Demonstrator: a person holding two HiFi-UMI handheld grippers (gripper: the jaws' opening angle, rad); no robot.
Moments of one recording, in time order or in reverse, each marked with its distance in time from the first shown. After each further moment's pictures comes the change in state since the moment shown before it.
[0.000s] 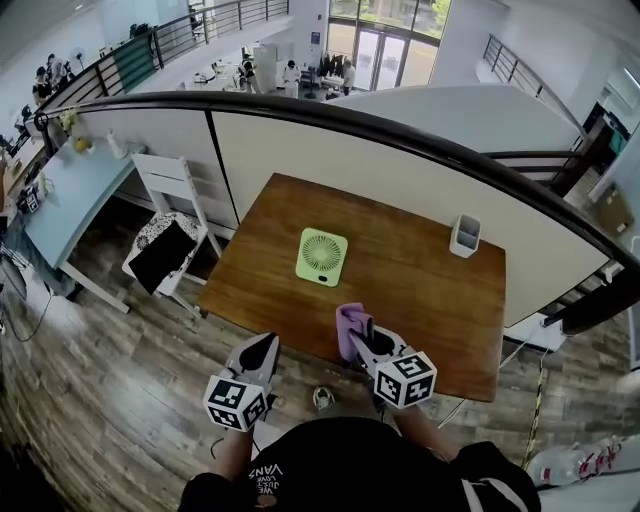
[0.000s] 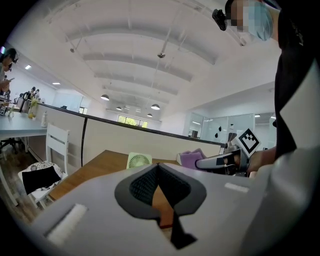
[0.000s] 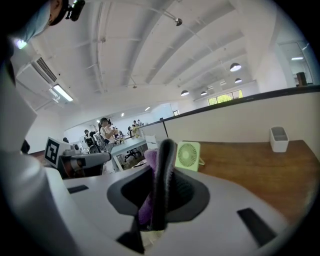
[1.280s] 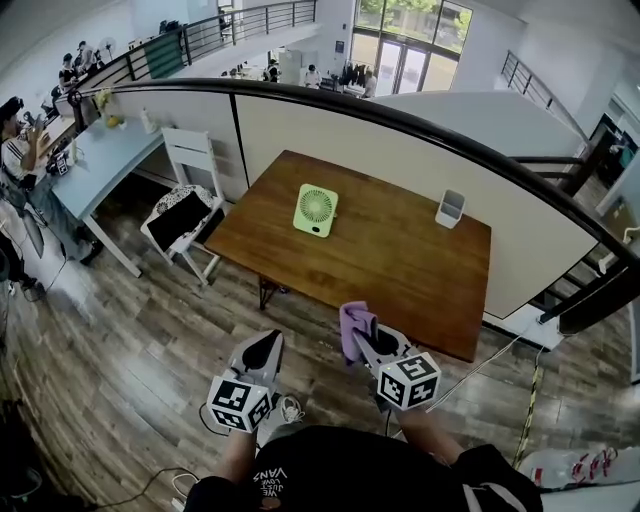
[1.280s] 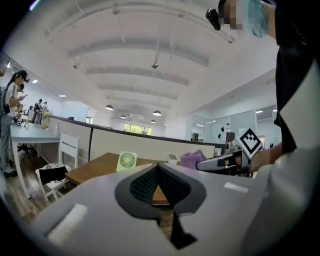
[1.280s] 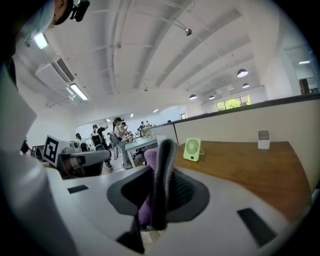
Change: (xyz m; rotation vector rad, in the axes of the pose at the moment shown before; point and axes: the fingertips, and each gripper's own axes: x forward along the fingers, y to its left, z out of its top) left arm -0.131 -0.171 -0.033 0.049 -0.077 0.091; right arm -0.184 0.063 -0.064 -0.072 -0.031 0.074
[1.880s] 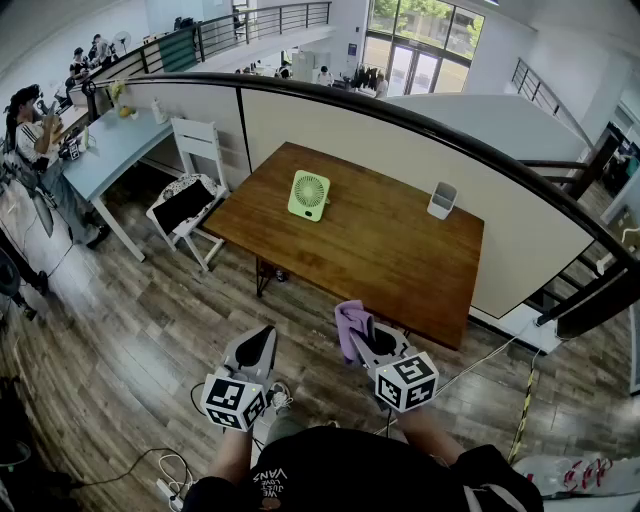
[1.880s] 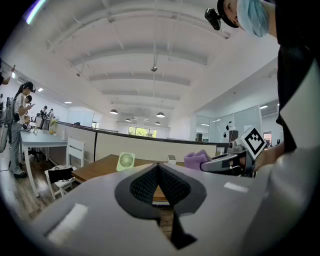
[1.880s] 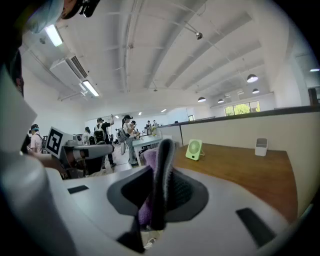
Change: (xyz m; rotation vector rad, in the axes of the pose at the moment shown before) left arm -0.039 -0.077 -0.006 0.026 -0.018 0.079; right arm -0.082 0.008 -0.022 -0.093 0.002 0.065
